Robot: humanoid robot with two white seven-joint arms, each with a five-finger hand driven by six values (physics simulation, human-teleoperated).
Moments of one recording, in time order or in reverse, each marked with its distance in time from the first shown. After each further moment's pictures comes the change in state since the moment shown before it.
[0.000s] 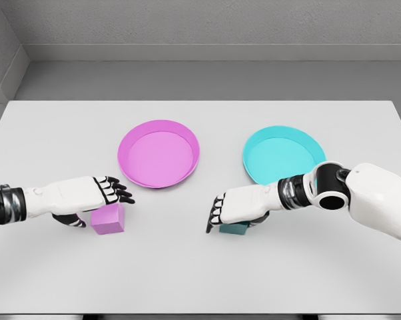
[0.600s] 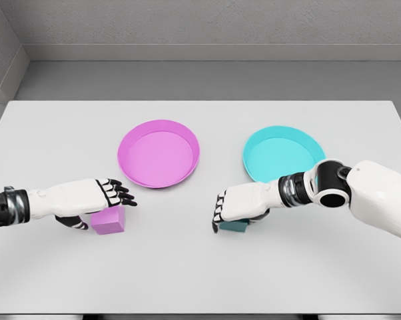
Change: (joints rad) left arm 0.002 -0.015 -0.007 0.006 -0.007 0.000 -0.006; right arm -0.009 -0.002 -0.005 -0.002 0.008 0.000 0.005
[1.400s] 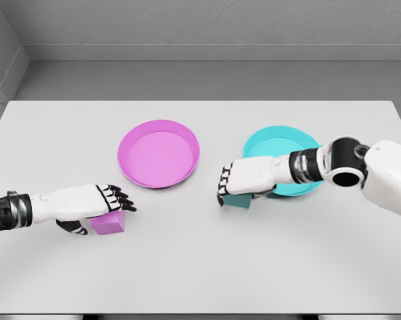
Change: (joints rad) left arm 0.003 -0.014 -0.020 0.036 -0.001 0.000 -0.009; right arm -0.041 -0.035 -0.100 -0.022 -0.013 0.000 0.032
